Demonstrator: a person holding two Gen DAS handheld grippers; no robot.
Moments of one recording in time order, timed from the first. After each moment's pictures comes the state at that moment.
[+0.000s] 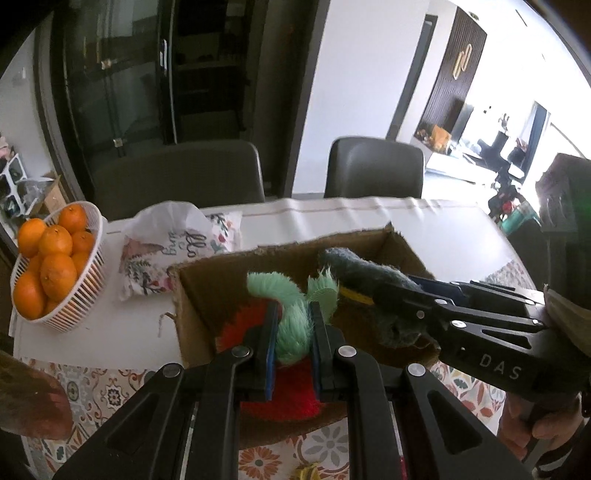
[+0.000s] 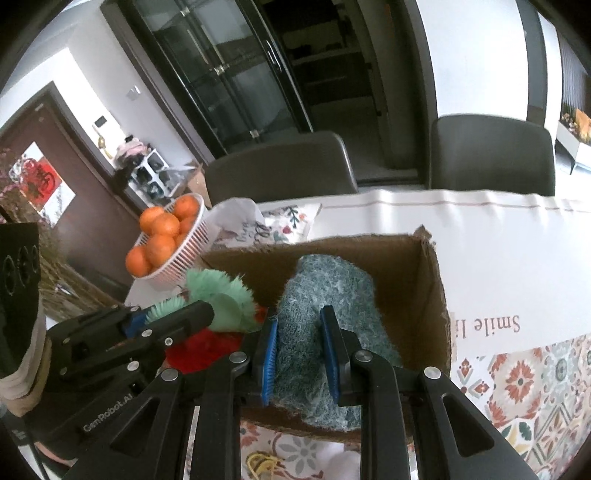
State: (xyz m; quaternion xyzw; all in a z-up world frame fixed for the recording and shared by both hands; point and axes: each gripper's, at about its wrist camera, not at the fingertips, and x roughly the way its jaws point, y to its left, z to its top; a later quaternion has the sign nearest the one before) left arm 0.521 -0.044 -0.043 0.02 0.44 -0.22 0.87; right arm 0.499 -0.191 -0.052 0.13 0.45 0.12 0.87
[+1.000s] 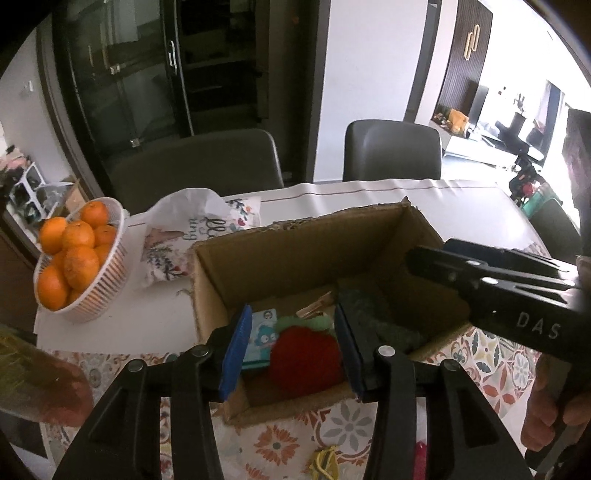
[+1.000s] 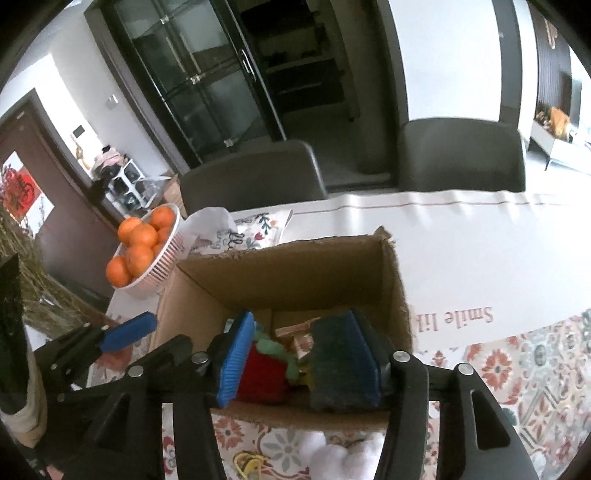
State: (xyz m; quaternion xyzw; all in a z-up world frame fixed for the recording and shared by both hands) left arm 0.504 -0.047 -0.049 0.07 0.45 -0.17 0.87; right arm 0.480 -0.202 -0.037 0.13 0.44 0.06 0.89
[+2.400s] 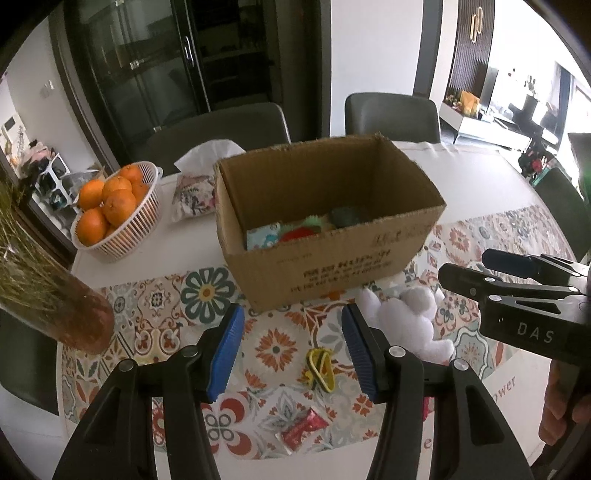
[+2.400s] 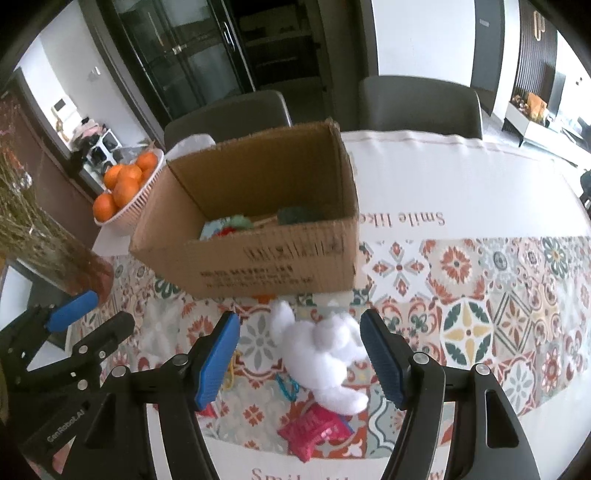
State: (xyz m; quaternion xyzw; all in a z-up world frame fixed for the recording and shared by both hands) left arm 0.388 -0.030 -0.046 0.10 0.47 -0.13 0.87; right arm 0.365 -0.205 -0.058 0.10 0.50 0.02 0.86
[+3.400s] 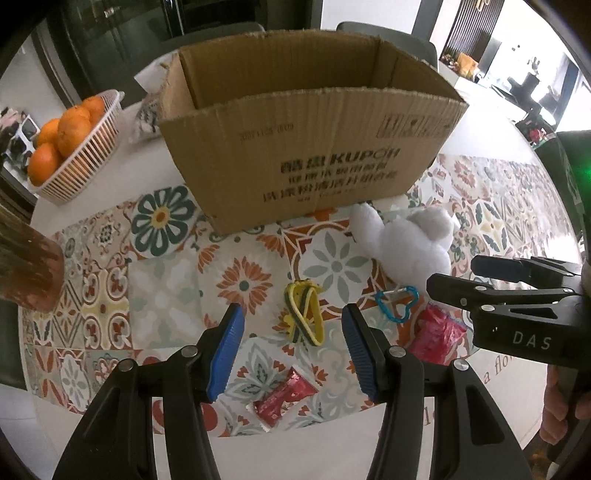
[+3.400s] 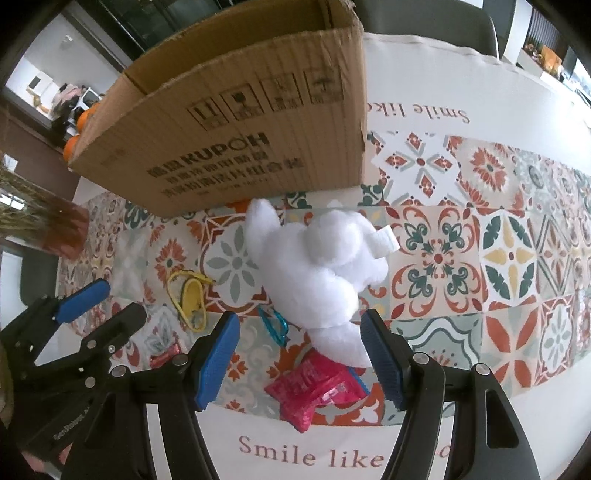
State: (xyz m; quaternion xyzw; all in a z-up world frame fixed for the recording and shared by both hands) left arm 0.383 -0.030 -0.134 0.09 0.57 -0.16 0.80; right arm 0.364 -0.201 -0.150 0.12 0.62 0.03 0.78
